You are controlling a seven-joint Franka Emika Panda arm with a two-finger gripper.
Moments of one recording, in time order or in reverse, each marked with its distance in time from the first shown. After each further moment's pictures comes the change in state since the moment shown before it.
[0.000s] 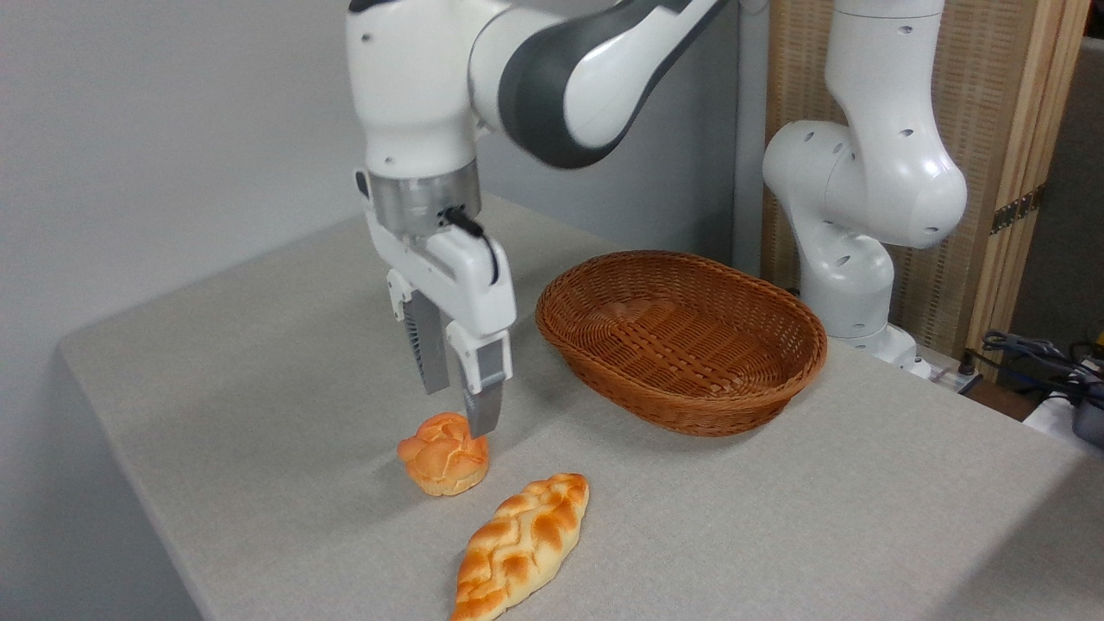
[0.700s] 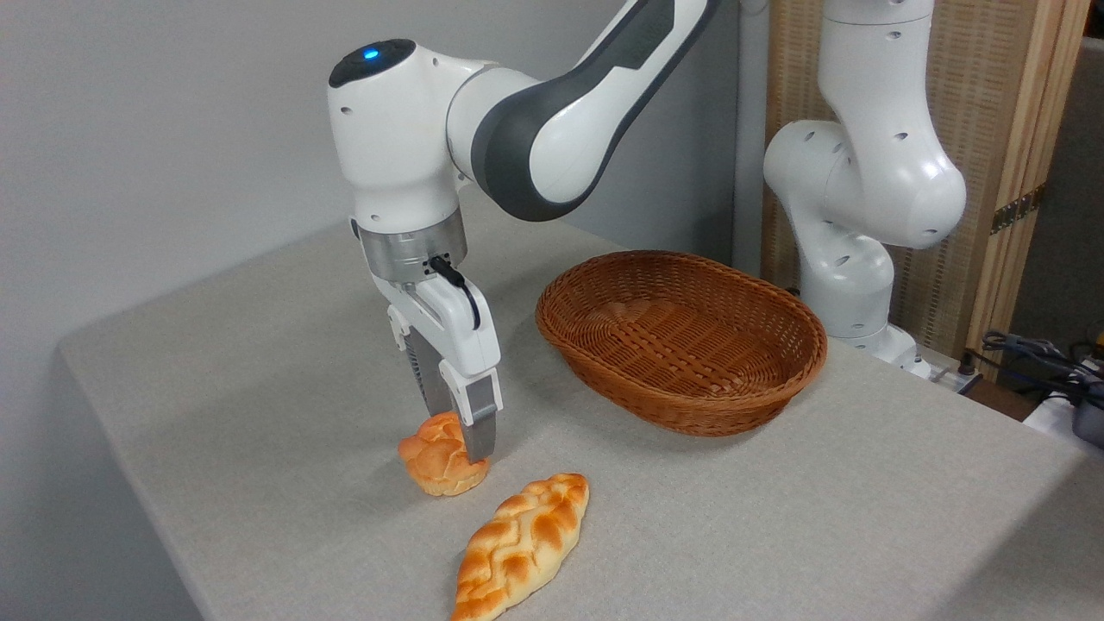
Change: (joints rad) arm -0.017 0.077 -0.012 -0.007 0.000 0.024 0.000
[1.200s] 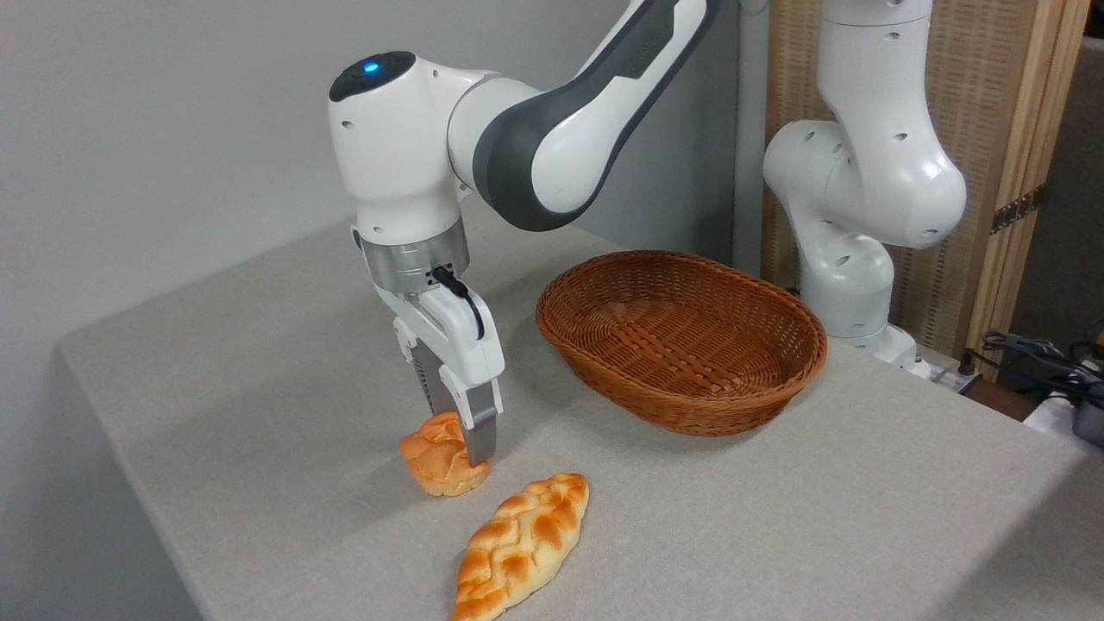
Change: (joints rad) arm 0.004 0.011 0.003 -0.001 0.000 0.000 0.000
